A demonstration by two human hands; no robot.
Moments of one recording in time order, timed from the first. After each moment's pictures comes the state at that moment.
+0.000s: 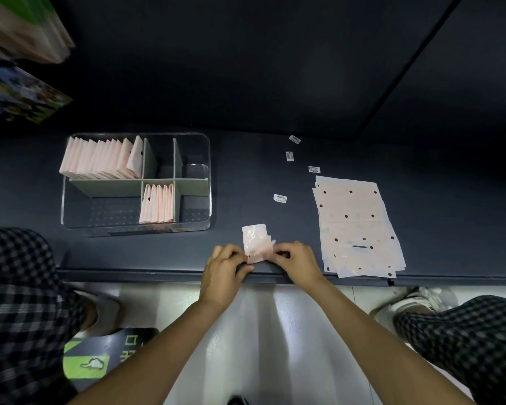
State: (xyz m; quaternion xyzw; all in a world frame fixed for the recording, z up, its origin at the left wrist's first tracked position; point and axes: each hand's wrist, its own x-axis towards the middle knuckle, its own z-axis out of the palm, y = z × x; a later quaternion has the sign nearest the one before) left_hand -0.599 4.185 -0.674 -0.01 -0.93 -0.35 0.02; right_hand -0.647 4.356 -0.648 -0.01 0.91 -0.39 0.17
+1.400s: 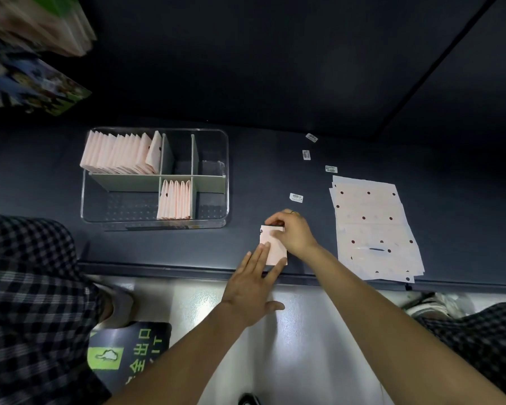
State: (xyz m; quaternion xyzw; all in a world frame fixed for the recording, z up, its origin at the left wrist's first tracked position) left_hand -0.584 4.198 -0.677 -0.21 -0.96 -0.09 -0.17; right_hand -0.699 4.314 -0.641 -0.04 0.91 -0.36 0.19
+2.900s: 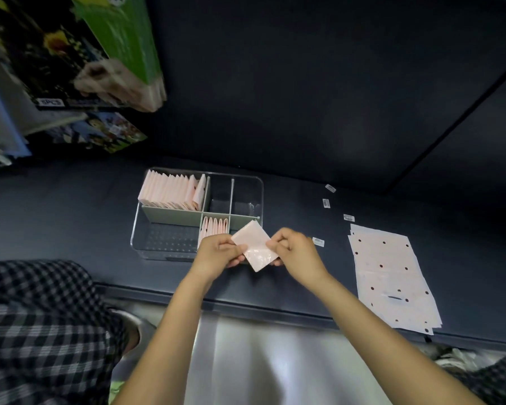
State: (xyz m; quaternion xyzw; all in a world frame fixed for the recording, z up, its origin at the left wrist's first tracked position) left_hand -0.645 4.071 -0.586 0.21 -0.66 -0.72 -0.09; right_hand -0.679 4.239 -0.553 -0.06 0.88 -0.44 0.16
